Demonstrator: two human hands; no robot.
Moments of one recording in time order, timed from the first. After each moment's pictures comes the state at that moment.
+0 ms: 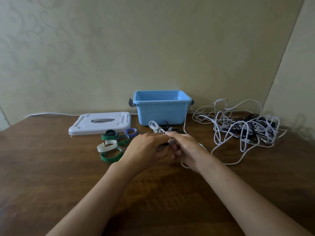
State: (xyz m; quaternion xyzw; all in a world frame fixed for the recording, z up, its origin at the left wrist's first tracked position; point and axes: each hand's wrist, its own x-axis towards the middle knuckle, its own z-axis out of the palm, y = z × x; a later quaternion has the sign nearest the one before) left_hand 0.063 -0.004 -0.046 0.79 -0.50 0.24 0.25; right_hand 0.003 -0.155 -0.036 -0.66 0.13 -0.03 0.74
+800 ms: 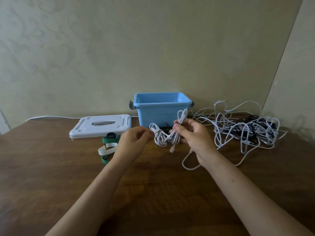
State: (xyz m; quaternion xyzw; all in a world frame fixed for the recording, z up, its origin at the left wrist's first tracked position) left_hand 0.074 0.011 -0.031 0.84 -0.23 0.08 0.49; right_hand 0.004 -0.173 -0.024 -0.70 0.08 -0.22 0.68
